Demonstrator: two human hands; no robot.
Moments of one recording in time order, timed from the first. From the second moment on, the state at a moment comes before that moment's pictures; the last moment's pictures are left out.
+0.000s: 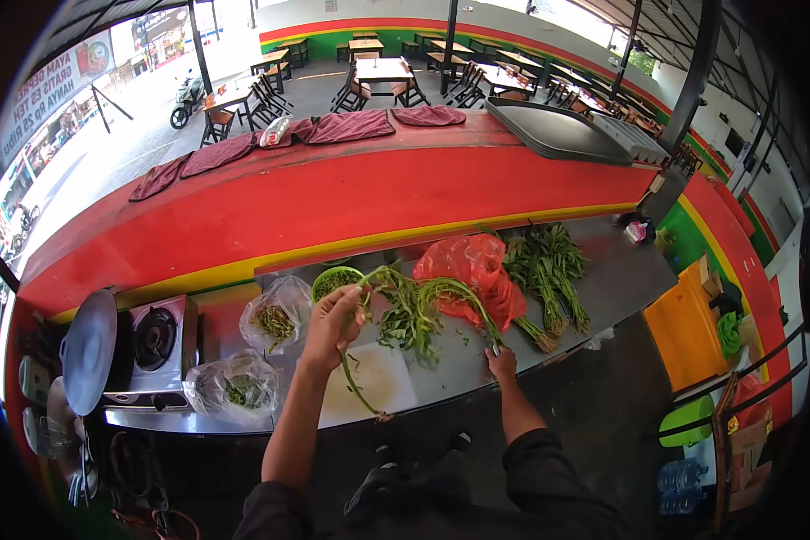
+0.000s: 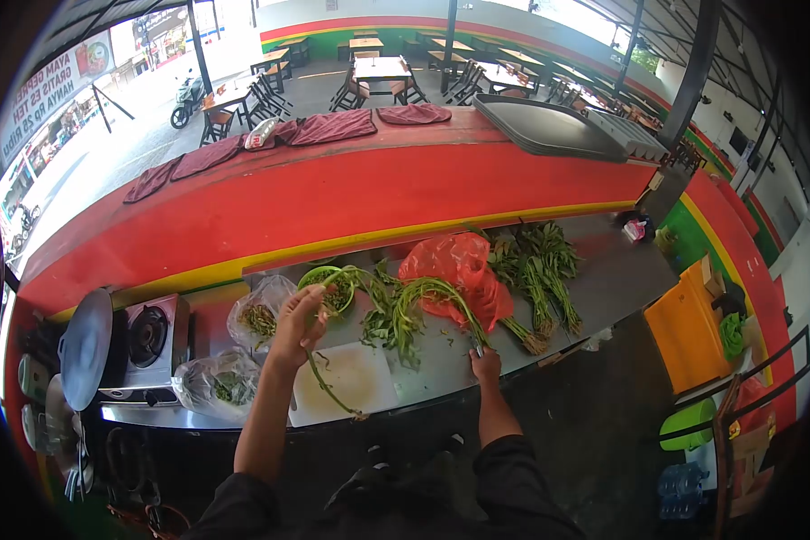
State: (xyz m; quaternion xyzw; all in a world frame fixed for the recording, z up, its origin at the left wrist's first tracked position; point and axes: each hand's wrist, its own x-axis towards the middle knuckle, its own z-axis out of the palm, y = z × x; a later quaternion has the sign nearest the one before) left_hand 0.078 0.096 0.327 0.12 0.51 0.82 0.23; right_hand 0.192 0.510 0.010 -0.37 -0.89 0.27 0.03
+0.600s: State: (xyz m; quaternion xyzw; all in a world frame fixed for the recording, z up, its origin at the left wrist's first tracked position) left_hand 0.106 -0.021 0.047 -0.26 0.50 0.83 0.03; right_hand 0.221 0.500 0.021 -0.28 -0.85 0.44 0.09
